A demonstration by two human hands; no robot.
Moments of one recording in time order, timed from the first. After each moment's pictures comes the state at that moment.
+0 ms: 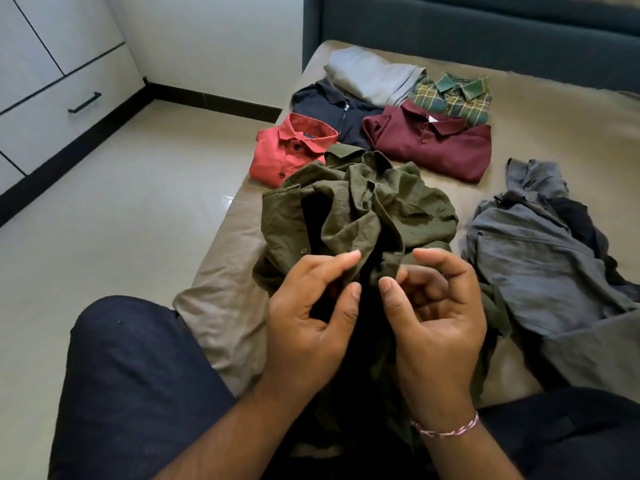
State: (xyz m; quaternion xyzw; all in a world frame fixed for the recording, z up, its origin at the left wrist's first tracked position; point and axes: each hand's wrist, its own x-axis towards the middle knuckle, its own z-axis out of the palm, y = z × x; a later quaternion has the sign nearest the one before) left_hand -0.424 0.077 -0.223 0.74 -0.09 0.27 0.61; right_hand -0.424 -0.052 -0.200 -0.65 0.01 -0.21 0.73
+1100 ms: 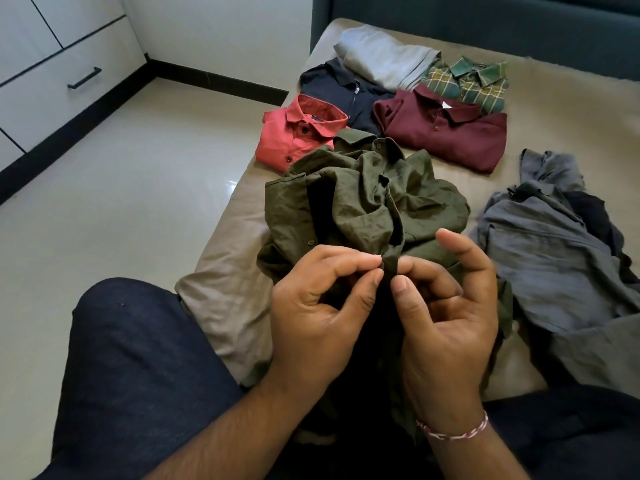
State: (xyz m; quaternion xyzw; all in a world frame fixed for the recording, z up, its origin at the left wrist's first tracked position) left_hand -0.425 0.073 -0.213 0.70 -0.07 0.27 0.65; right_hand -0.429 -0.047 -0.201 -0.60 -0.04 -0.18 0.78
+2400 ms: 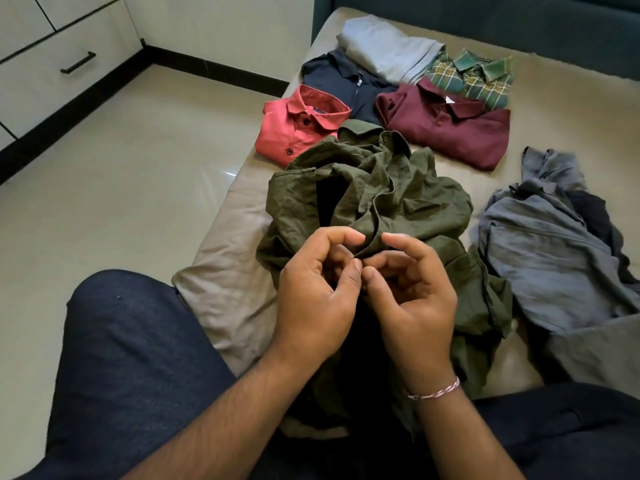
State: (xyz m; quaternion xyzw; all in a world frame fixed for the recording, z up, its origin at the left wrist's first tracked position) left_hand -0.404 0.077 -0.236 0.71 0.00 0.17 0.69; right_hand -0.402 -0.047 -0.237 -0.71 -0.07 -0.15 0.68
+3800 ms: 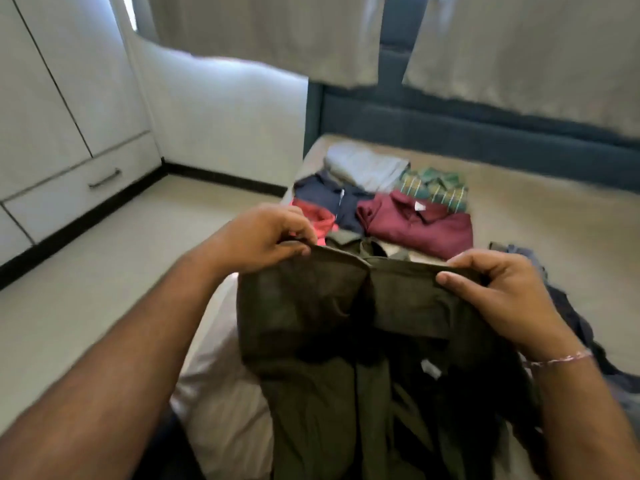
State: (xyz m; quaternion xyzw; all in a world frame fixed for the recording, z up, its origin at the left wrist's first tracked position) left_hand -0.232 0.196 -0.118 0.91 -0.30 0.09 0.28; right_hand -0.289 -0.165 -0.117 -0.87 -0.12 -0.11 0.46
